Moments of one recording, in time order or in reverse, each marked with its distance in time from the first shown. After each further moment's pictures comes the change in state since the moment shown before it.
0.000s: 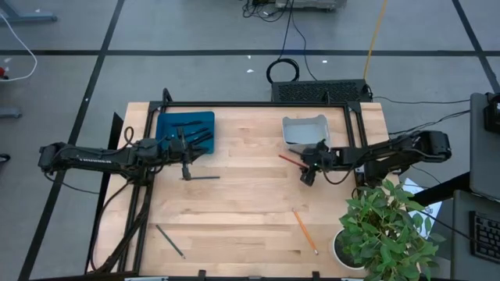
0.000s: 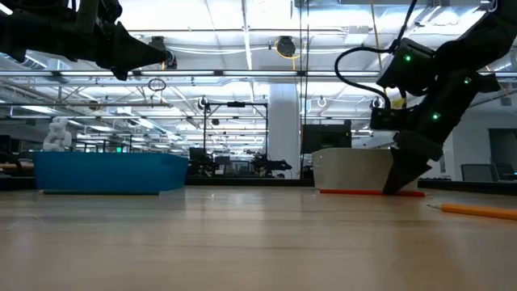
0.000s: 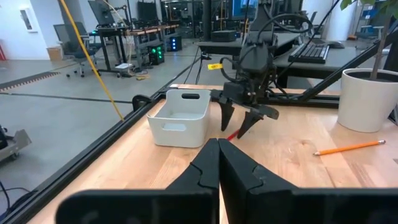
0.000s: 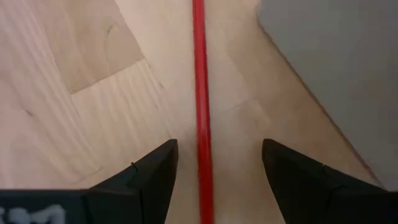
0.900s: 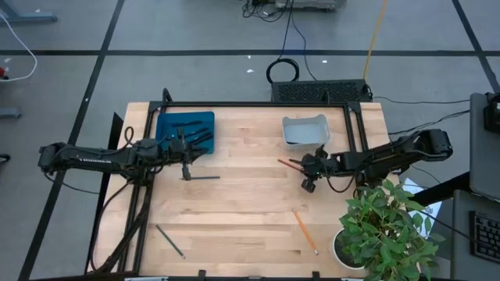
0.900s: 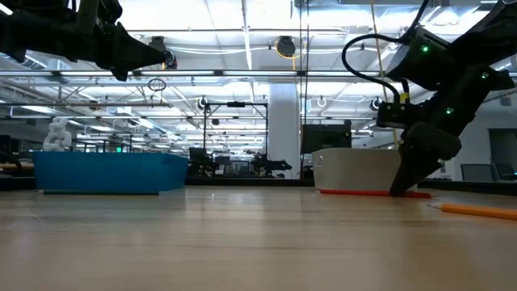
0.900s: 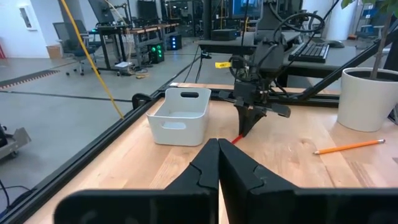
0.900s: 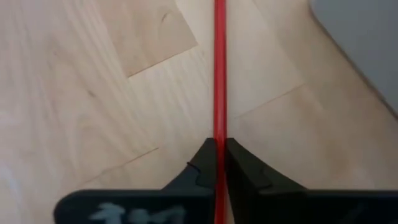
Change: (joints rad) left arm 0.000 0.000 0.000 -0.005 0.000 -0.006; right arm 0.138 0.004 -0.084 -0.008 -0.030 0.110
